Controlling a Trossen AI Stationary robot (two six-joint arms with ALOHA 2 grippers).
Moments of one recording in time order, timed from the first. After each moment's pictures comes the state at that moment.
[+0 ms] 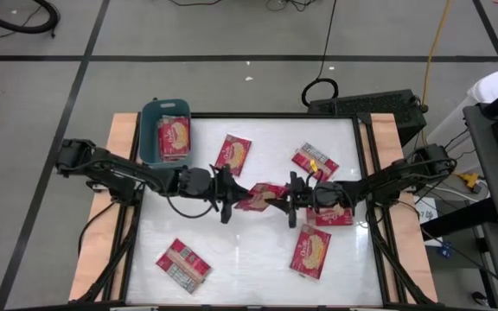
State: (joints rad) left arm -0.14 1.43 0.80 0.38 -0.10 -0.29; right arm 0.19 1.48 0.45 0.89 0.24 0.39
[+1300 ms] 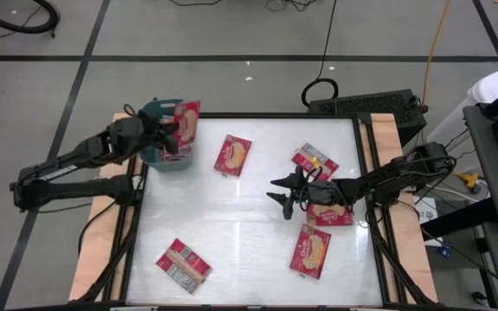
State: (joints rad) left arm 0.40 0.68 0.80 -0.53 -0.38 -0.36; right arm 0.16 1.48 0.45 0.73 0.39 0.38
